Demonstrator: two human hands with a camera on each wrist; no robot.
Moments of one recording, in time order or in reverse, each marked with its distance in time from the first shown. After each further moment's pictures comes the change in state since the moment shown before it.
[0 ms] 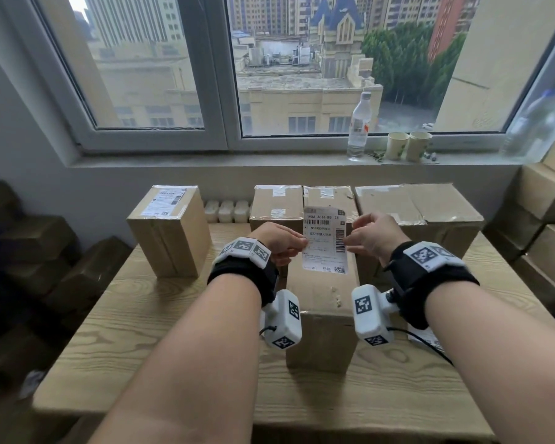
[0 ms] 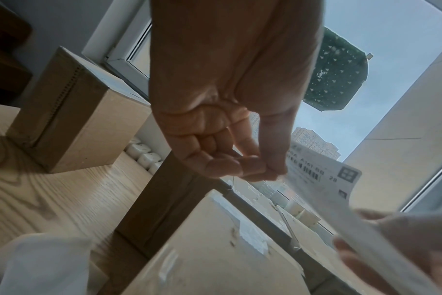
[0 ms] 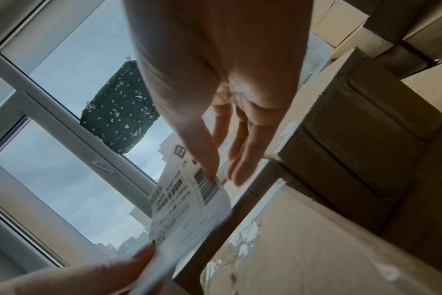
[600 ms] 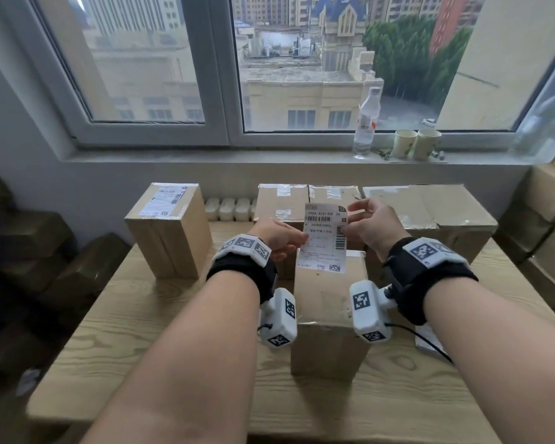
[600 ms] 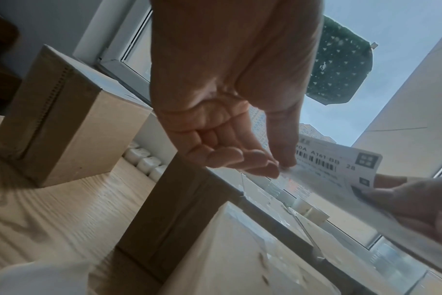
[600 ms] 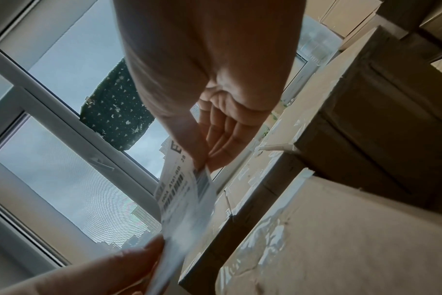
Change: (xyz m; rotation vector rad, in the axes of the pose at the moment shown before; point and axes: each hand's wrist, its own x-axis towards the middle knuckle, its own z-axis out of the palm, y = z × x) left_hand 0.023 0.004 -0.020 0.081 0.049 0.023; right_hand 0.015 -0.016 0.019 0.063 0.008 -0.125
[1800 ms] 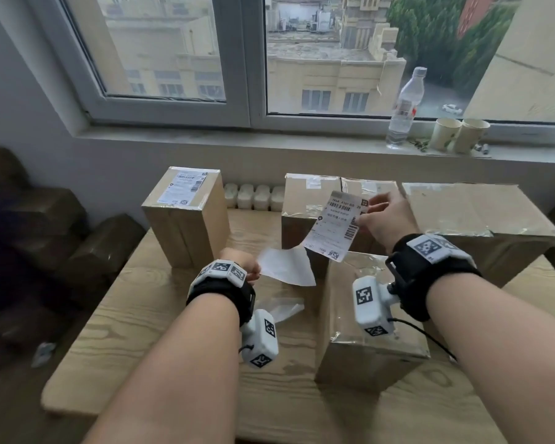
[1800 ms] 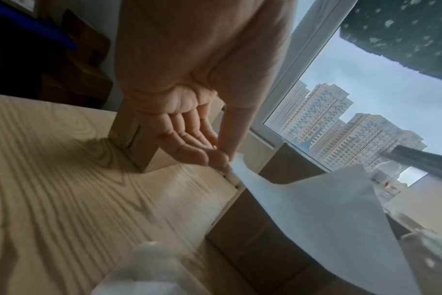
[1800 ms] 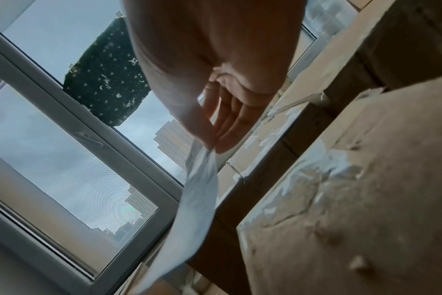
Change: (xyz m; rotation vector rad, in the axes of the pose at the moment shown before) left_hand 0.058 -0.102 -0.076 -0.064 0.224 -0.338; right_hand 0.052 0.006 0.055 -0.188 0.173 0.008
